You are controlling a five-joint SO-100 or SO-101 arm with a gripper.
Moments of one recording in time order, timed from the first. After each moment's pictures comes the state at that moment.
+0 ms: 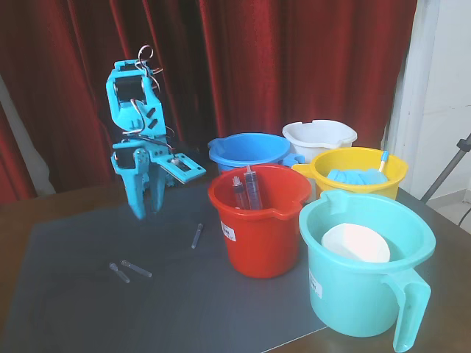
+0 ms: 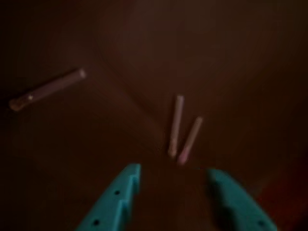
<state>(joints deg) 1.3 89.3 96.9 67.4 40.8</state>
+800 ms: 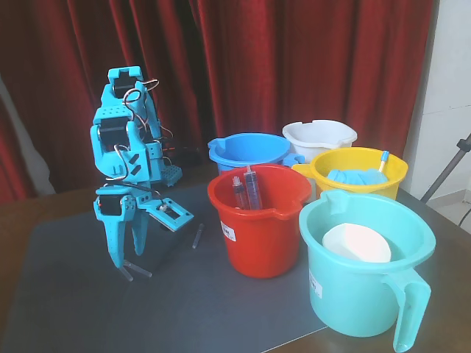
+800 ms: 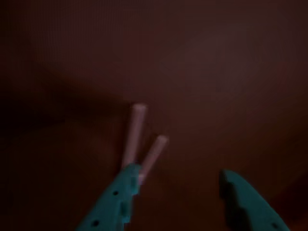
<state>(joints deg) 7.4 71.5 90.0 58.6 24.4</state>
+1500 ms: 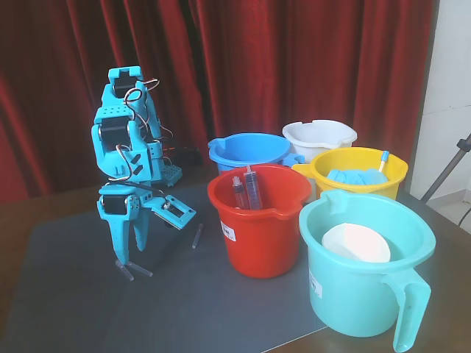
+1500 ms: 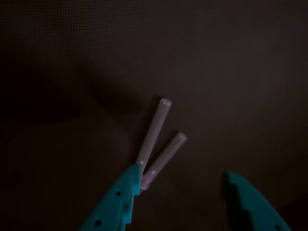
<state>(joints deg) 7.3 71.5 90.0 61.1 20.7</state>
